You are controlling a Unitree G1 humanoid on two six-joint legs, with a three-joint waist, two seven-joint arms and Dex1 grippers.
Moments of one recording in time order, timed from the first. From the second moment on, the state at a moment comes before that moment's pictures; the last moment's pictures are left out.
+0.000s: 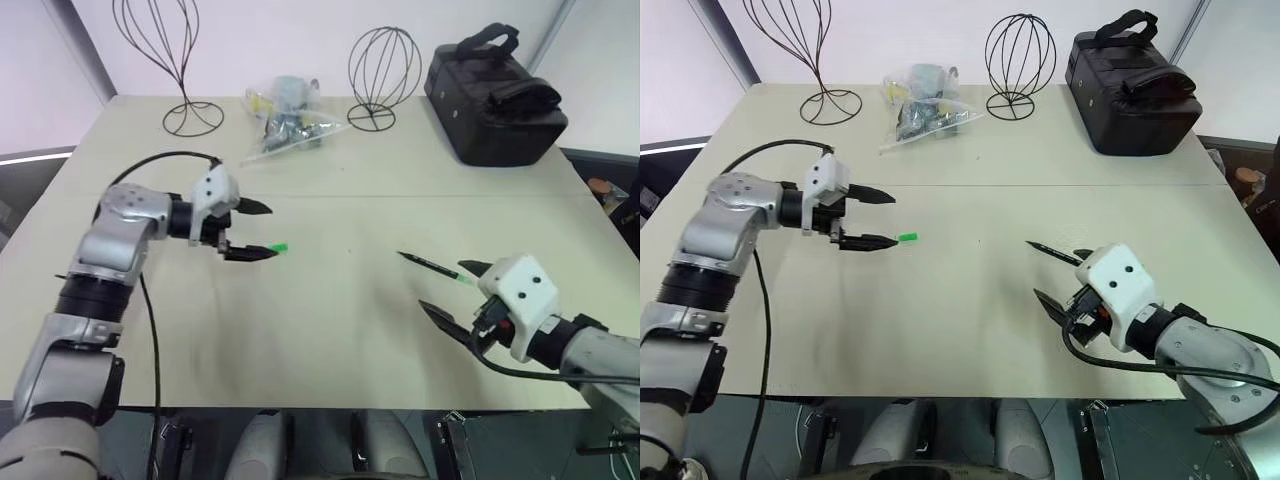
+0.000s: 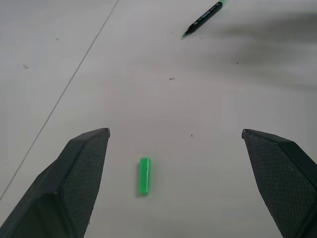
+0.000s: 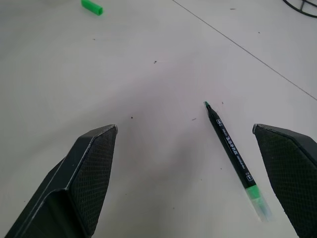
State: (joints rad) left arm -0.75 0.72 -0.14 0.32 -0.26 0.23 -1.36; right arm 0.19 -0.79 -0.36 -0.95 0.50 0.88 0.48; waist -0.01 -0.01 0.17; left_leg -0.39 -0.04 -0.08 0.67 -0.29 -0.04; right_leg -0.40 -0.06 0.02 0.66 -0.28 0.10
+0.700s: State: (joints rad) left arm -0.73 0.70 -0.13 0.32 -0.25 0.25 -1.34; right arm 0.15 -0.80 -0.33 -0.90 0.46 0.85 0.49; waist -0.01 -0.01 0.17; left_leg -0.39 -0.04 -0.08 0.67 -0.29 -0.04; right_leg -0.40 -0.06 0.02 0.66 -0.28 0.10
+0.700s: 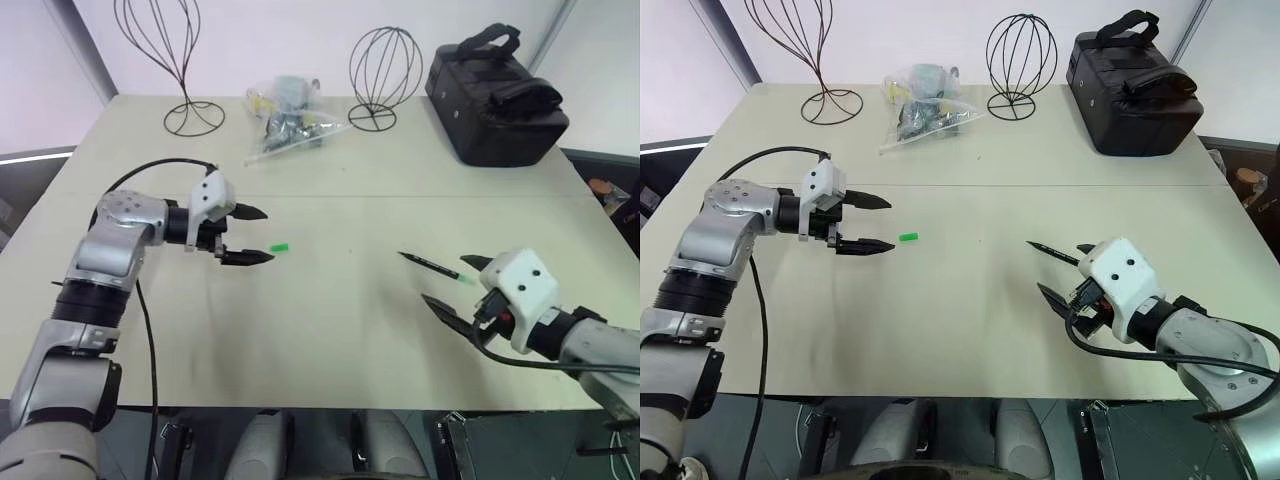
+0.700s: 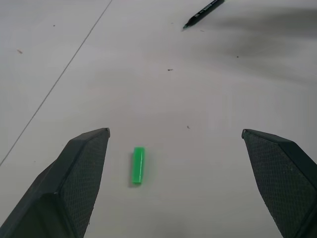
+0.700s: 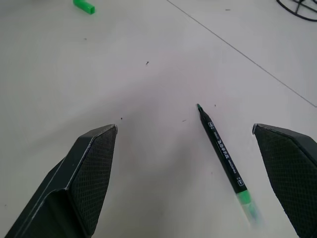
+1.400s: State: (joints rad) left arm -0.95 0.50 -0.18 1.01 -0.05 -0.09 -1.30; right arm 0.10 -0.72 -0.24 -0.90 0.39 0.85 0.39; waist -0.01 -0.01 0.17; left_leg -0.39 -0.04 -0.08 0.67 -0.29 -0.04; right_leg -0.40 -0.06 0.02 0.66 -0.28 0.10
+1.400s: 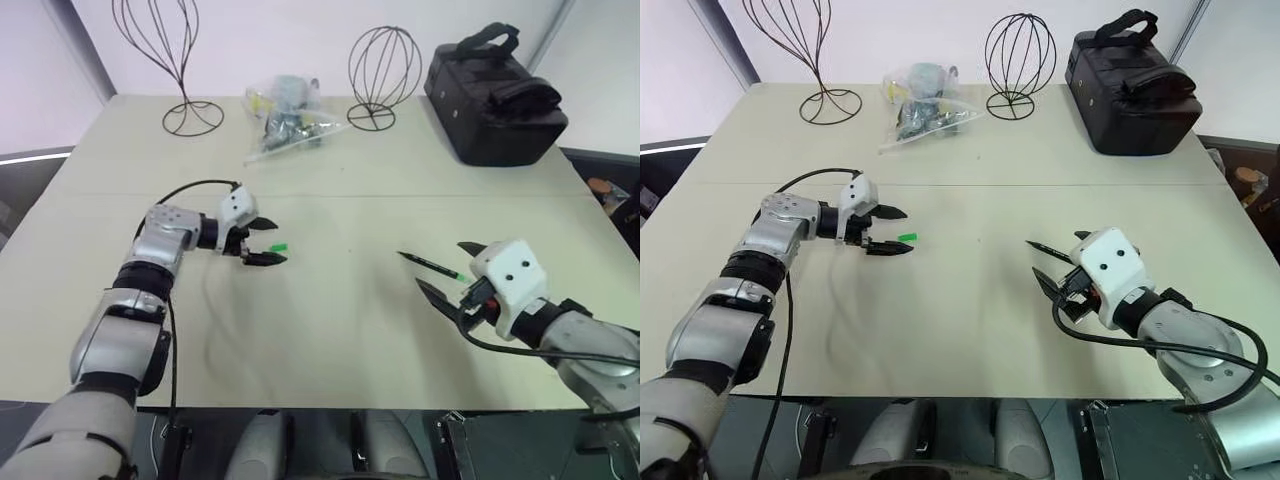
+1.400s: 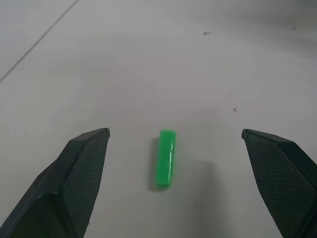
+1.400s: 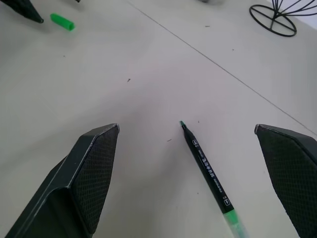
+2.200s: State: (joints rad) left arm -1.02 0.45 -0.18 1.21 0.10 -0.29 -1.26; right arm 0.13 -0.70 -0.23 -0.95 0.36 0.89 0.34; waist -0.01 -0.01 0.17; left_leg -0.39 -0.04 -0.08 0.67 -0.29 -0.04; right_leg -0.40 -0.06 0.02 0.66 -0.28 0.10
